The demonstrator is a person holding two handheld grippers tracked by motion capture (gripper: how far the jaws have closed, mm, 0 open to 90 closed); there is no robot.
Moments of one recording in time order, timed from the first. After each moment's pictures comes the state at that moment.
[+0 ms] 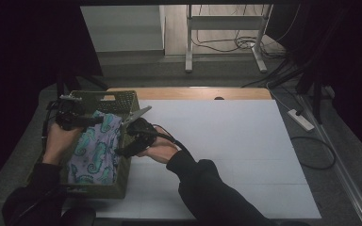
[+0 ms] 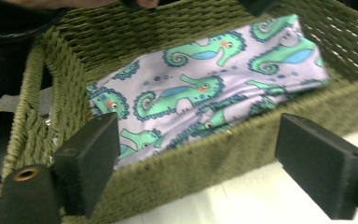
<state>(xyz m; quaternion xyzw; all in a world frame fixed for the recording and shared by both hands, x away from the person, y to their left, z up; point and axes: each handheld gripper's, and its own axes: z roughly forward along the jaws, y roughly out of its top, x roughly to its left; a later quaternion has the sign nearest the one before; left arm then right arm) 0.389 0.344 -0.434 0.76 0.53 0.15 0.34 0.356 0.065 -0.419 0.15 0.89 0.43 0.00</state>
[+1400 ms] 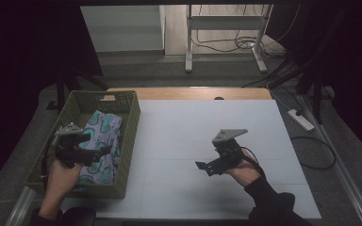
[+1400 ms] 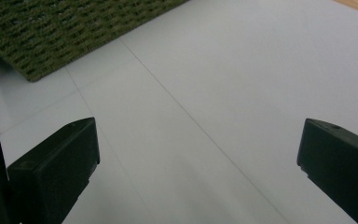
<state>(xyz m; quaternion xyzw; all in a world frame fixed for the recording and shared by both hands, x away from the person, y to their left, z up) 0.268 0.292 -0.428 0.75 0.50 0.14 0.40 0.322 -0.172 -0.438 0.28 0.87 0.40 0.09</state>
